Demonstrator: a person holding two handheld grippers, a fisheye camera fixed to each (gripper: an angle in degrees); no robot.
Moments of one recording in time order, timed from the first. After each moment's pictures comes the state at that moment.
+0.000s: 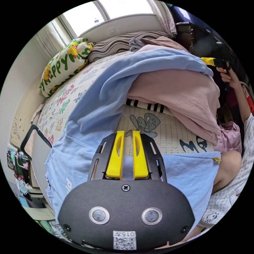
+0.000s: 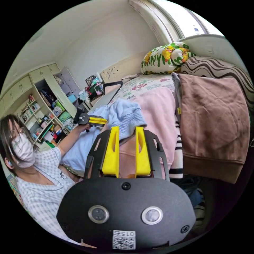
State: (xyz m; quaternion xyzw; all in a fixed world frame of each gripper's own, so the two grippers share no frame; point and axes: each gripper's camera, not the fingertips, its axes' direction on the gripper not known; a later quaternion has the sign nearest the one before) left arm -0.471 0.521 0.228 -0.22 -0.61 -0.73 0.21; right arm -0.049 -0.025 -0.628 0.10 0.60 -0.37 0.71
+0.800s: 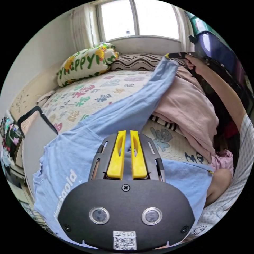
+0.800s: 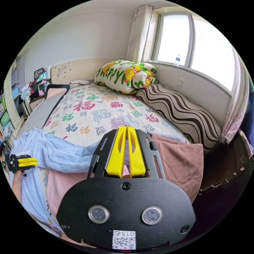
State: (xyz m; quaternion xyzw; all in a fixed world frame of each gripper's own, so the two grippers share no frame) left arm -0.414 0.473 0.217 -0.11 -0.69 -0.70 0.15; right arm -0.099 -0.268 -0.542 0.24 0.80 -0.34 0.43
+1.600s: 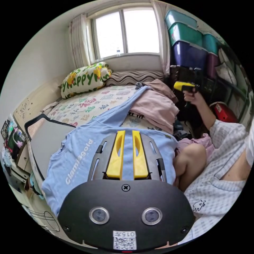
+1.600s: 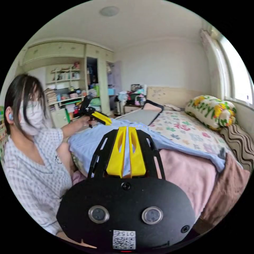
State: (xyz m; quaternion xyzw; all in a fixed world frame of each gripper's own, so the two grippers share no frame) left arm -0.397 0.231 0.383 -0.10 -0.73 -0.64 0.20; right arm -0.014 -0.014 -0.437 -0.05 0.51 -0.61 0.61
